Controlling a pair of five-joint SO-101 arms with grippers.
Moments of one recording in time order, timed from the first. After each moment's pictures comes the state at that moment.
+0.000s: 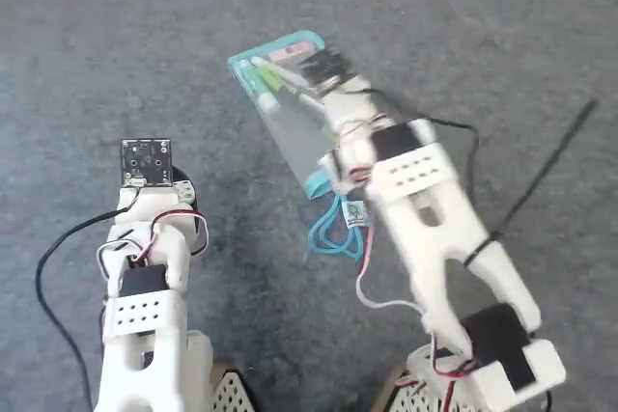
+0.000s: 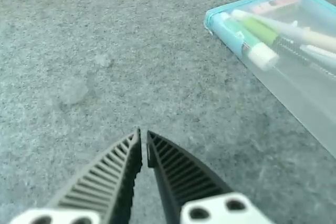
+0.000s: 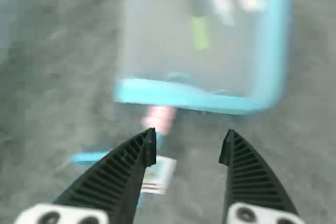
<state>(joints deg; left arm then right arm) -15.7 -56.1 84.1 18.9 -2.3 -29.6 -7.4 18.9 62.4 12.1</state>
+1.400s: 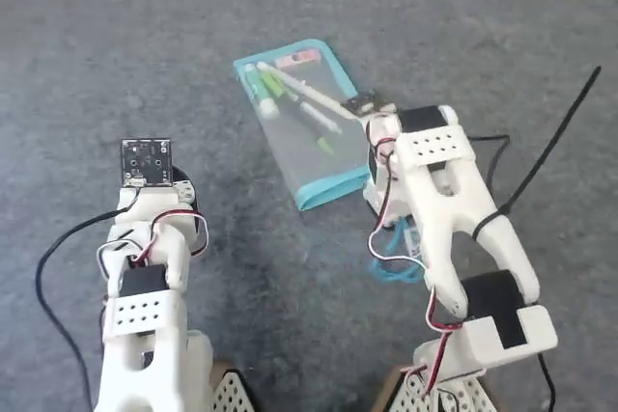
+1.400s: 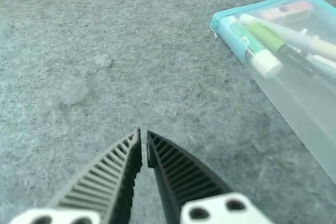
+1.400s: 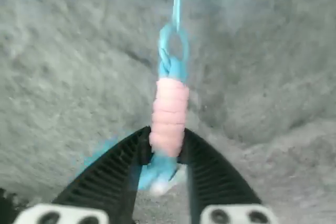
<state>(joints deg) -15.7 -56.1 84.1 18.9 -2.3 -16.6 2.5 16.4 85.8 16.8</state>
